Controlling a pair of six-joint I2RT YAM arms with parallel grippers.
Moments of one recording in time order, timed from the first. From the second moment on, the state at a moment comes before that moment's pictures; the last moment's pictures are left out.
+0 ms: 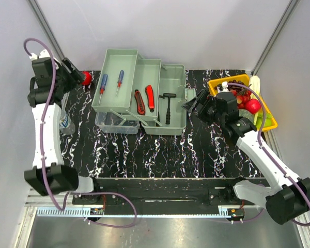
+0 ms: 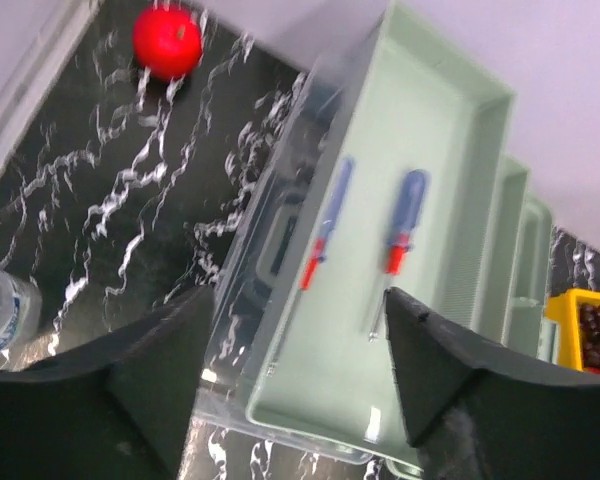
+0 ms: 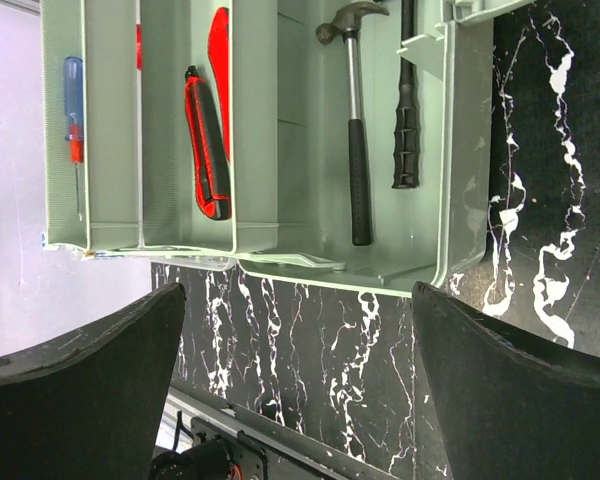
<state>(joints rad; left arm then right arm) 0.17 1.34 1.66 -0.72 0.10 -0.44 0.40 1.11 0.99 -0.33 -0.11 0.88</state>
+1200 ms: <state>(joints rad) 0.24 1.80 1.33 -0.34 0.51 -0.30 0.30 1.23 0.89 -0.33 -0.07 1.00</state>
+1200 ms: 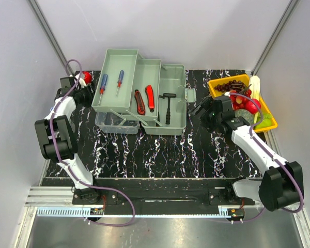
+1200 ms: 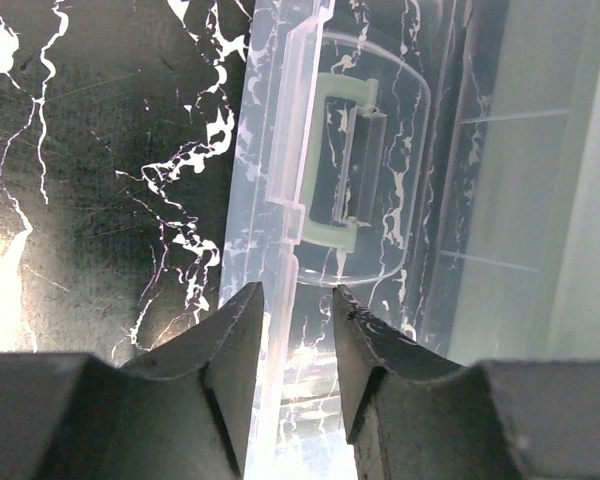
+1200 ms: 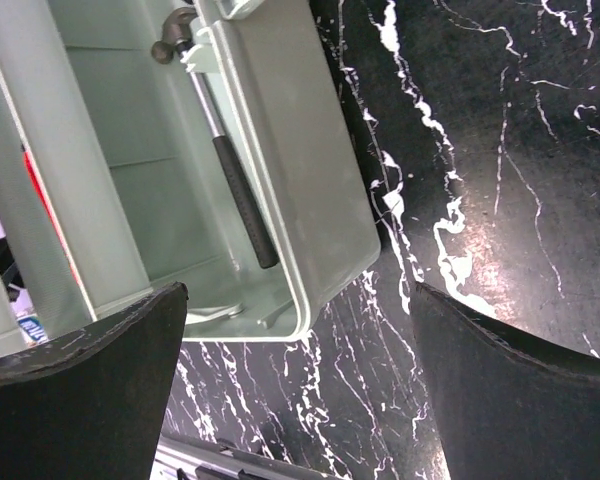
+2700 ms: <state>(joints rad) 0.11 1.66 1.37 -0.52 0.15 -0.14 0.25 1.69 0.99 -0.20 -0.06 0.91</state>
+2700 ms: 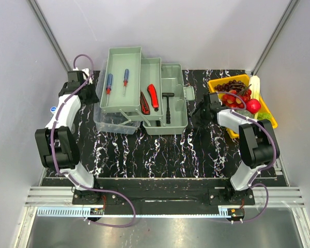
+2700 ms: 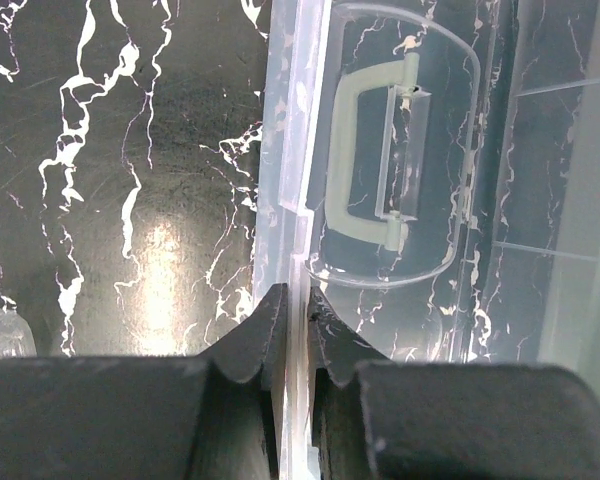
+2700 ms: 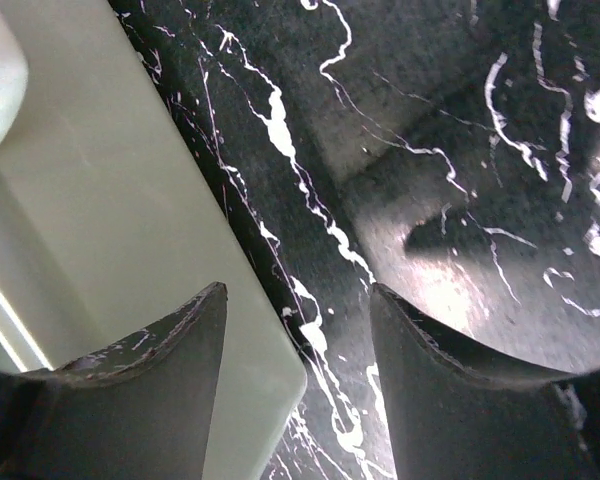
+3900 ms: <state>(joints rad) -0.47 1.58 1.69 -0.70 -0.68 0.05 0.31 1.75 1.03 -0.19 -0.18 1.08</state>
